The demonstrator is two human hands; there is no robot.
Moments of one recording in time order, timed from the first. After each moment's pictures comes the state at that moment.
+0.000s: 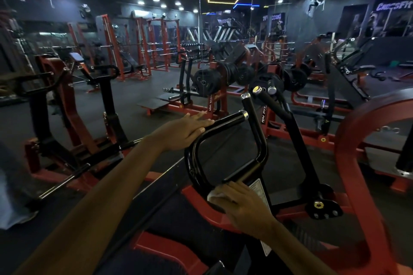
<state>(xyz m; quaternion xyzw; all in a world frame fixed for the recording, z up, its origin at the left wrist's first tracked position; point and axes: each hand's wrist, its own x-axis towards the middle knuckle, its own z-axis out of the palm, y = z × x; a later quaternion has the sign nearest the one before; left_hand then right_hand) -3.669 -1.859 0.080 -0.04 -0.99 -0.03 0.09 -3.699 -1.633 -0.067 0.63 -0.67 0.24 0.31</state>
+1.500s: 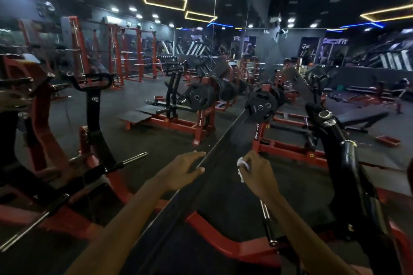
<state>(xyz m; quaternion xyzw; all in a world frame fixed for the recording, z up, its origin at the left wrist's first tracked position) -3.635 -2.194 0.006 -0.09 -0.95 -0.26 0.14 -3.725 -1.968 -0.018 0.28 -0.85 0.39 0.21</state>
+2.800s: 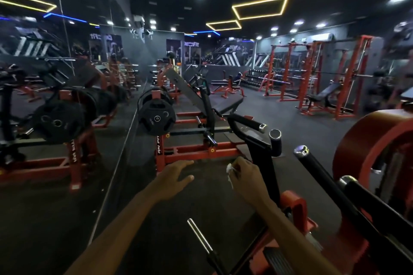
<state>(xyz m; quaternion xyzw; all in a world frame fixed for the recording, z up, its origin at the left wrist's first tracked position) -4.076 -2.178 0.006 -0.36 -0.87 -0.33 0.06 -3.996 -1.955 0.000 -0.01 -0.90 0.30 0.32</state>
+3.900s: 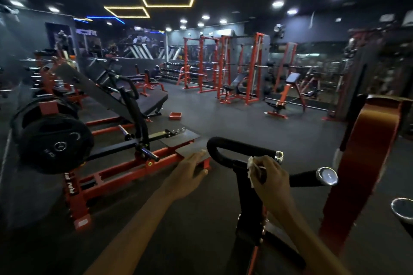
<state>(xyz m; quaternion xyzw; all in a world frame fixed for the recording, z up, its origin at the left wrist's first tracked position) -4.399 -2.014 0.014 -0.57 -0.73 -0.38 0.02 -4.204 -1.880 0.011 -0.21 -0.84 0.20 0.46</state>
